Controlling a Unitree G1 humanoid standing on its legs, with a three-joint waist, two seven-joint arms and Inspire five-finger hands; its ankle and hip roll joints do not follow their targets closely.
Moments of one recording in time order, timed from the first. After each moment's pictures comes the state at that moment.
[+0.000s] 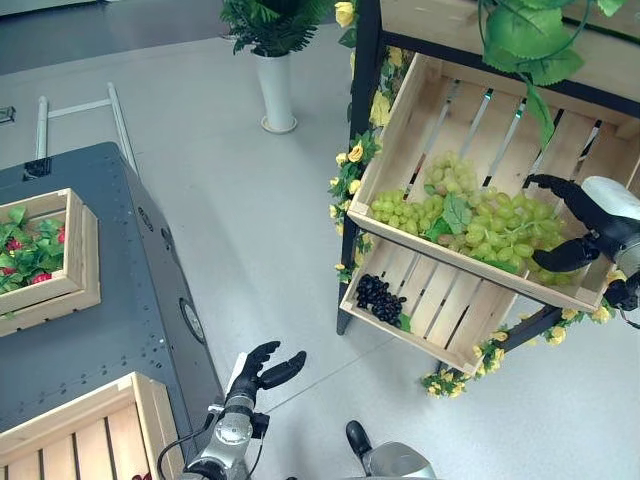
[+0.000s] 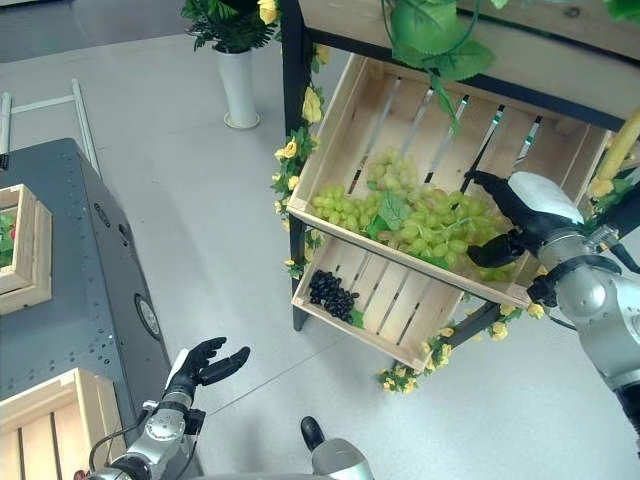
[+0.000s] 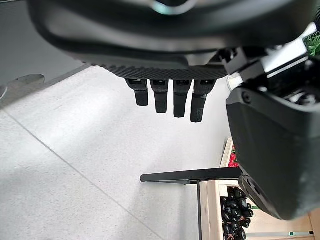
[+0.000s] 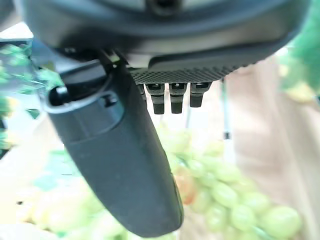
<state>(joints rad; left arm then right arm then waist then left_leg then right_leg) -0.16 0.28 -0.34 1.12 -0.12 -0.41 0.24 -0.12 -1.20 0.02 -0.01 -0.14 0.03 0.00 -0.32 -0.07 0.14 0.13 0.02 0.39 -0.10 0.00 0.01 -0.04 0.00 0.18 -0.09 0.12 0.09</state>
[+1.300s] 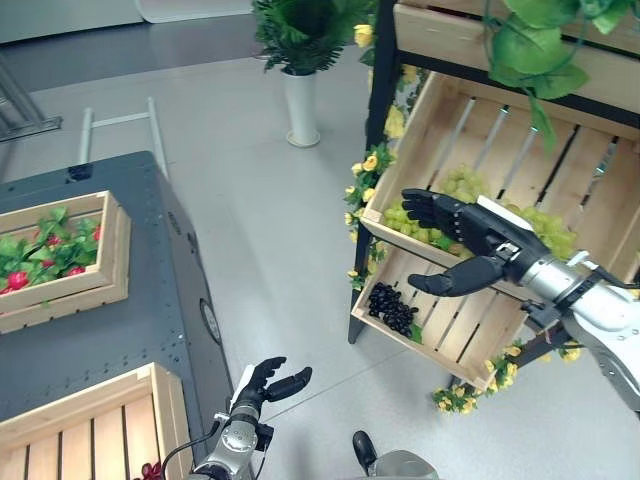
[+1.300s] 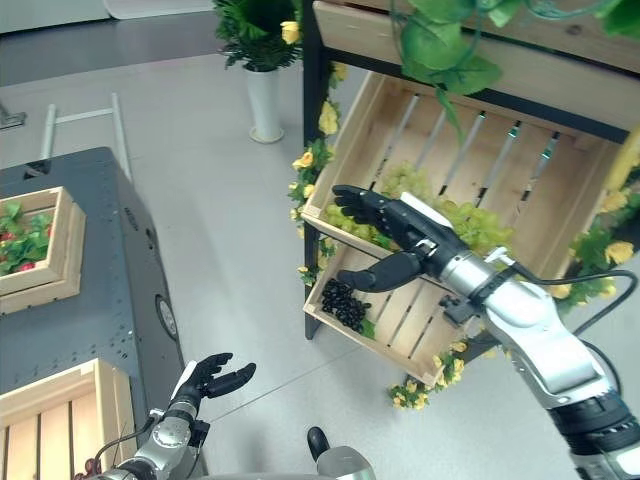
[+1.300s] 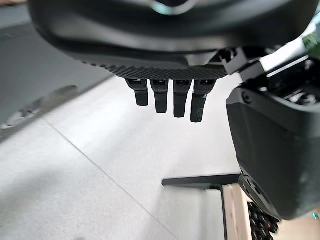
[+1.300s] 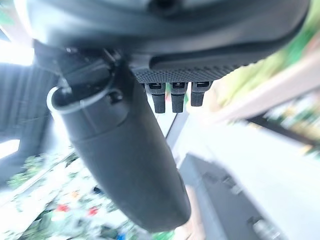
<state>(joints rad) -0.16 0.25 -0.34 1.22 -0.05 -0.37 0.23 -0.23 -0.88 0.16 -0.27 0.60 0.07 0.29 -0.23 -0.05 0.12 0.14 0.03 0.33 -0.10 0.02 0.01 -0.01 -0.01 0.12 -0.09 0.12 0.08</state>
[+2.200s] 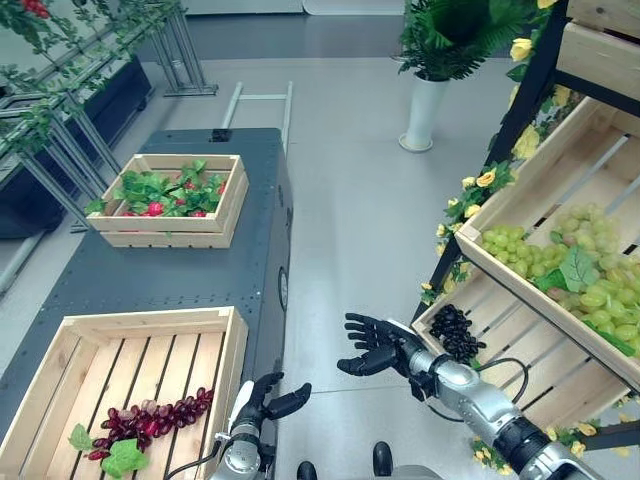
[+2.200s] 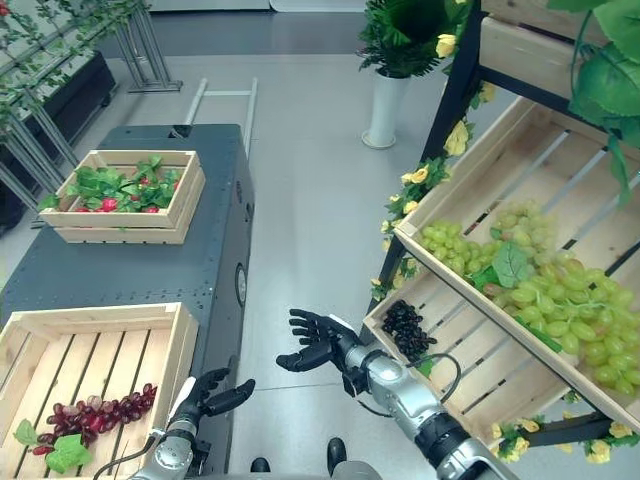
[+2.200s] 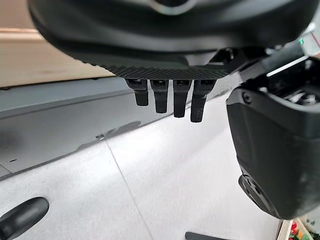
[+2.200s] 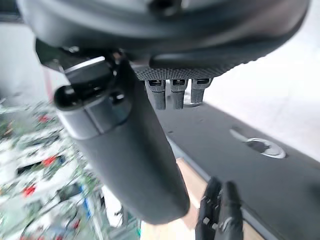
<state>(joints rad) -0.07 0.24 -0.39 1.16 -0.01 -0.38 0.32 -0.21 -0.35 0.59 0.46 0.56 0.10 0.13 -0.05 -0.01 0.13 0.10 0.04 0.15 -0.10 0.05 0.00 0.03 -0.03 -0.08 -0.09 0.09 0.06</state>
